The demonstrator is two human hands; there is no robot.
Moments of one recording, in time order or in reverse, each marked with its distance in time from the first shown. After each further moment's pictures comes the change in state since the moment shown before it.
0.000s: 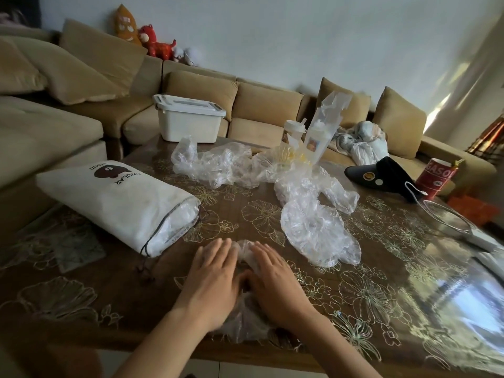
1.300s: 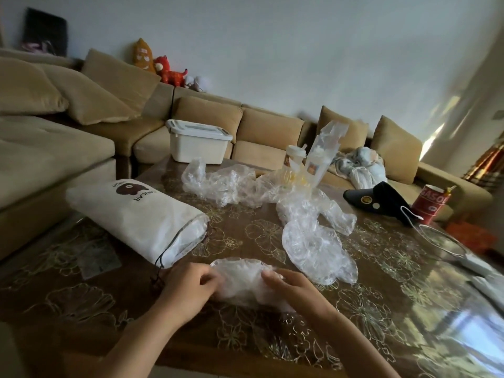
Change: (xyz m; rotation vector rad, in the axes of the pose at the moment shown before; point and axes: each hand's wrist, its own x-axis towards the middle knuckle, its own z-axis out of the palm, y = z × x) left_hand -0.018 -0.035 -0.027 -0.632 0.074 -0.159; right_hand -0.015 -0.001 -0.046 0.793 -0.181 0.247
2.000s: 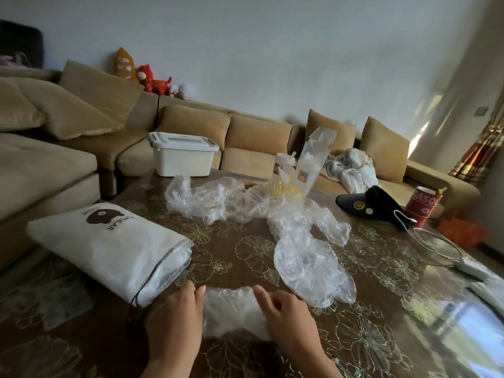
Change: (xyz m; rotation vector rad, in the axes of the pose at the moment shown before) left_hand 0.022 0.013 0.028 0.609 0.373 -0.125; right_hand 0.028 0.015 0.010 -0.481 0.456 0.114
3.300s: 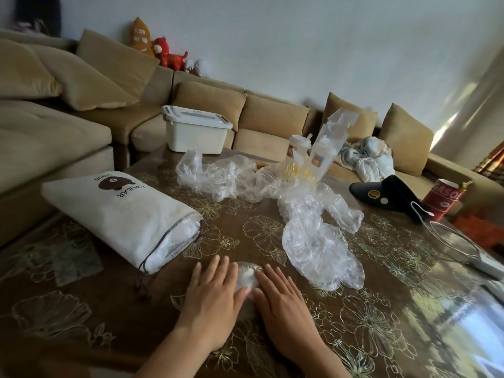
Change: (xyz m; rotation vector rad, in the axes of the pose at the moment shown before) left_hand -0.013 0.019 0.006 0.038 -0.444 0.325; right_hand -0.005 0.024 0.019 -0.328 -0.177 -0.355
